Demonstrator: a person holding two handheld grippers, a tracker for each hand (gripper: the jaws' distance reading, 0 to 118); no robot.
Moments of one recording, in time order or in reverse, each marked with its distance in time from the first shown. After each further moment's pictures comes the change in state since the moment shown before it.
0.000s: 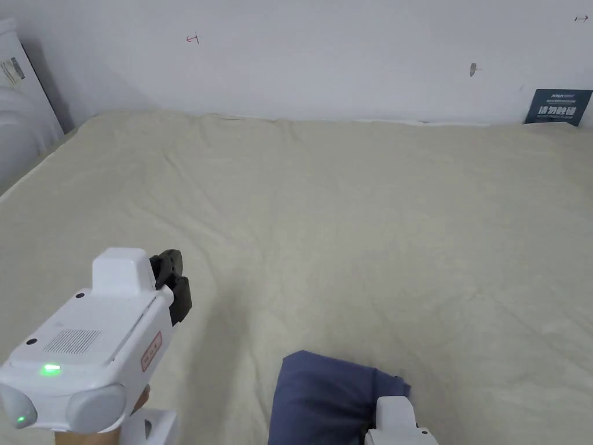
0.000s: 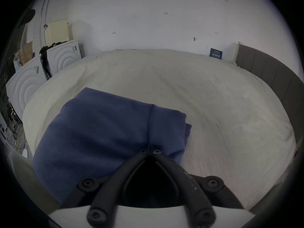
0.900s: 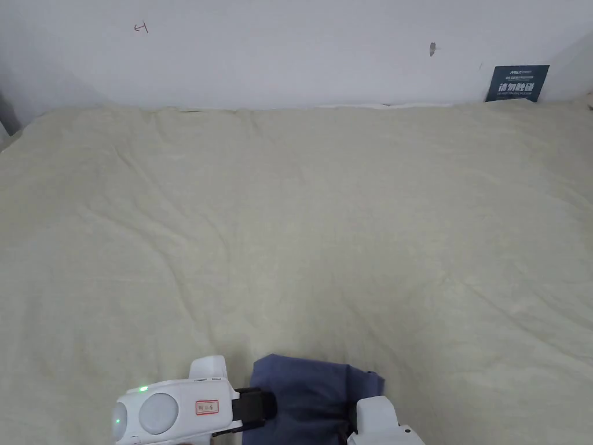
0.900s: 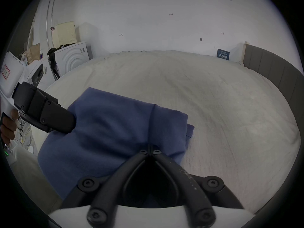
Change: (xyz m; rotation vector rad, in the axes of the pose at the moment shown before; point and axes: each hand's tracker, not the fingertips) left arm 0.052 -0.155 -0.115 -0.812 -0.408 0.345; right arm 0.018 -0.005 0.002 0.024 0.089 0.012
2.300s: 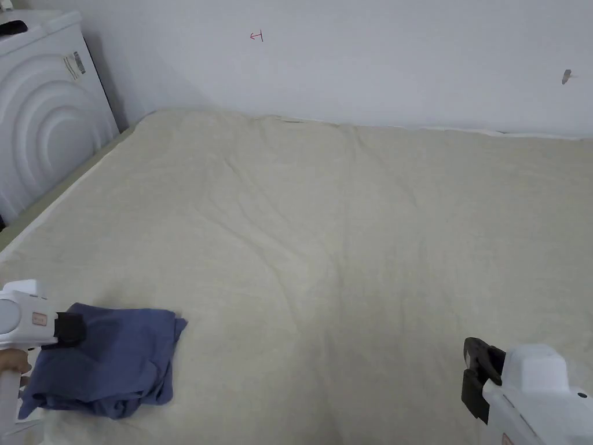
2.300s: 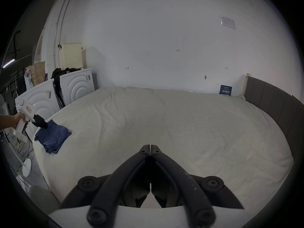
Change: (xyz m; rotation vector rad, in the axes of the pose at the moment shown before) left arm -0.303 0.160 0.226 0.237 0.744 0.121; right arm -0.048 0.155 0.037 0.255 -0.005 0.032
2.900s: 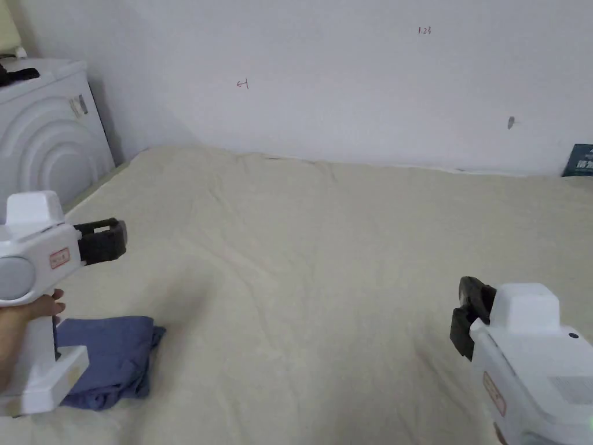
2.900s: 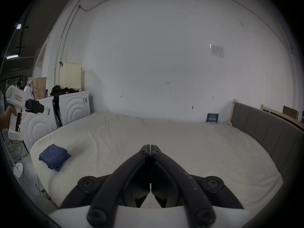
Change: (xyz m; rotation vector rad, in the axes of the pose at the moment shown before) left arm 0.107 -0.020 0.250 0.665 -0.149 -0.042; right arm 0.039 0.070 0.114 0.264 -0.083 0.036
